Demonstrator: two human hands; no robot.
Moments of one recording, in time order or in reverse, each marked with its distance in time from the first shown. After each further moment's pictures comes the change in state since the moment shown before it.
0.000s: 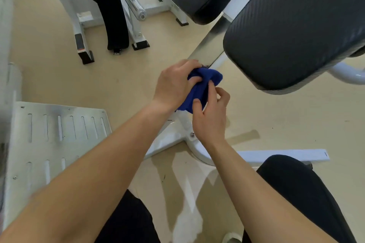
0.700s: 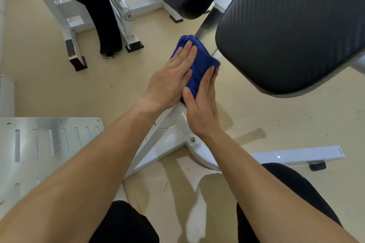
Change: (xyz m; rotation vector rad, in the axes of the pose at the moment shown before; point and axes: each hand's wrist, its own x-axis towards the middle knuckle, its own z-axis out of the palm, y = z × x) left_hand 0.028 -0.039 0.024 0.162 -0.272 0.116; right_hand 0.045 0.016 0.021 -0.012 -0.157 -0.068
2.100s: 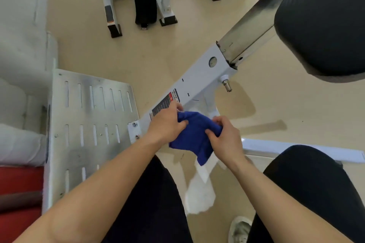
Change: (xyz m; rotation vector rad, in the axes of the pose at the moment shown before) left_hand -0.190 -0.013 0.009 -0.195 -0.246 -0.735; right_hand -0.123 0.033 0.007 -0.033 -0.256 0.299
